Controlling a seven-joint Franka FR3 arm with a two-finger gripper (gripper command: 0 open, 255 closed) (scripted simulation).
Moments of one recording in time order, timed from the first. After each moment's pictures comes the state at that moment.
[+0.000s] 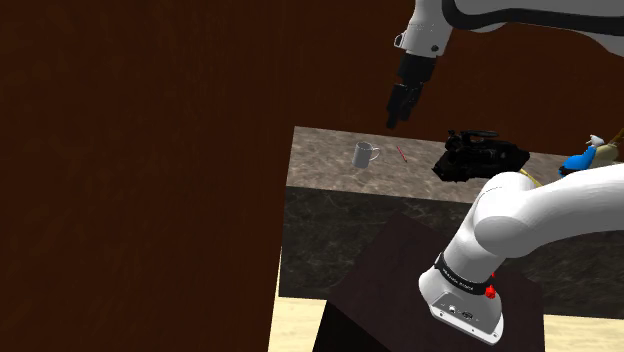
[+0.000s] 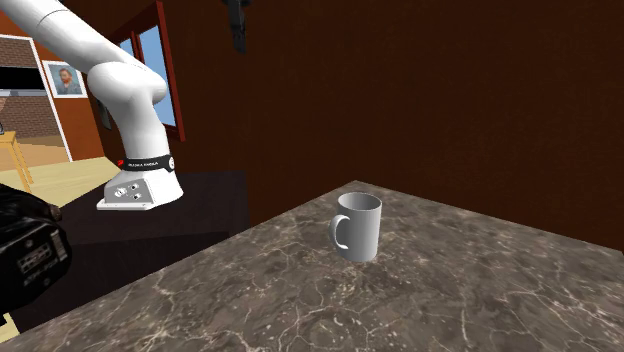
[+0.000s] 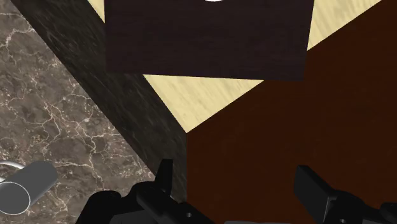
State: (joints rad) arm -0.01 -0.82 -0.06 -2.39 0.00 1.56 -0.04
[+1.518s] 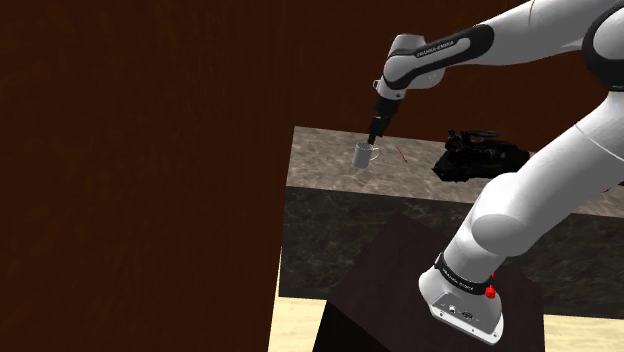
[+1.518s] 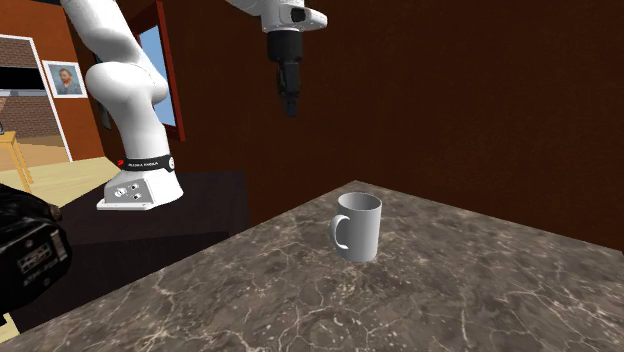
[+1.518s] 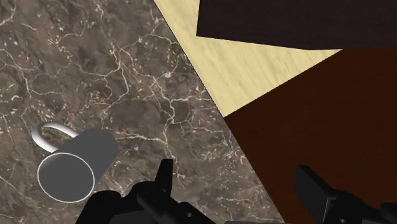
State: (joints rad) arm -0.06 -0.29 -0.42 -2.38 -0.10 2.13 -0.47
